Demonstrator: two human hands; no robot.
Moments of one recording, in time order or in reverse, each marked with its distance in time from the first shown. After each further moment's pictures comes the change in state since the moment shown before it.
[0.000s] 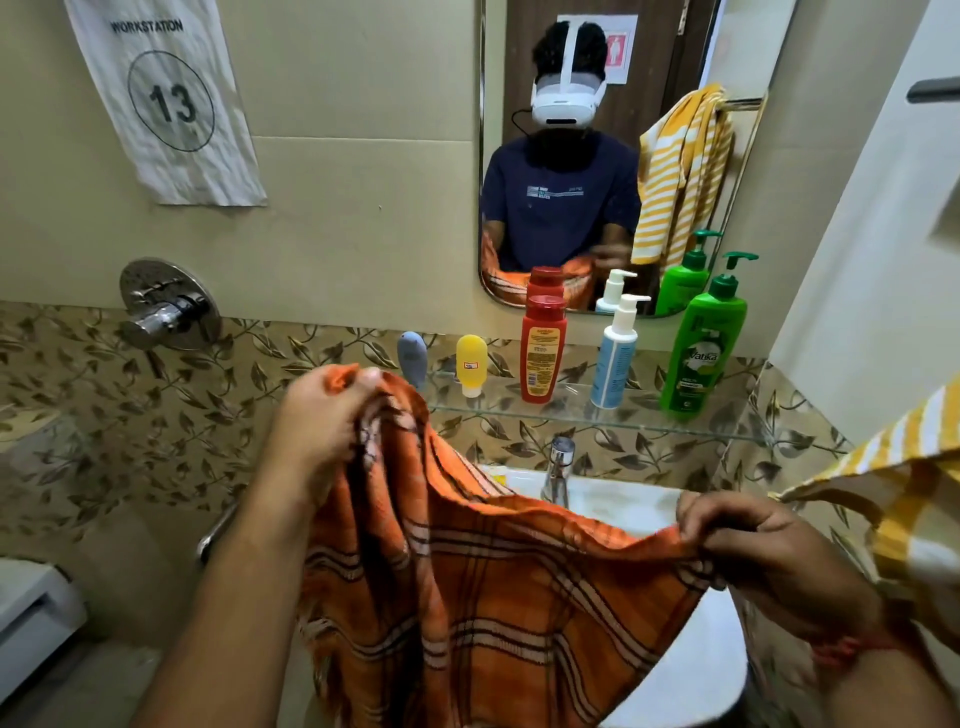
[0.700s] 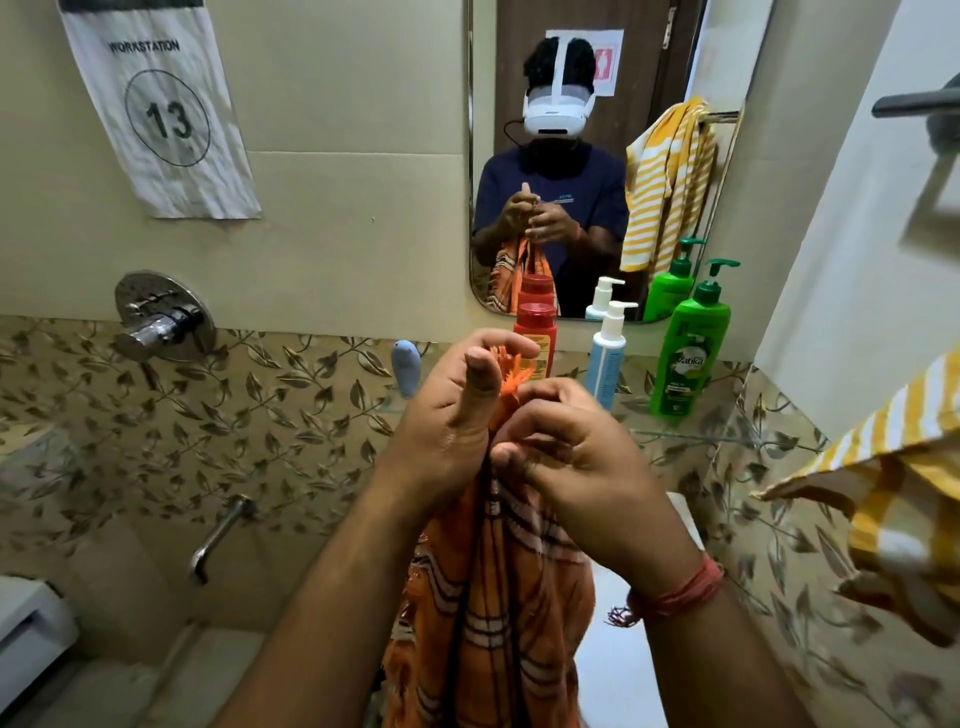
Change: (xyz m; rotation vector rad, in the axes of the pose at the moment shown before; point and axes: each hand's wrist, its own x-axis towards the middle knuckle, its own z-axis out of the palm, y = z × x) left_hand -0.064 0.050 0.059 -0.119 -0.510 0.439; right_hand 0.047 -0.057 0.145 -0.637 0.115 -0.439
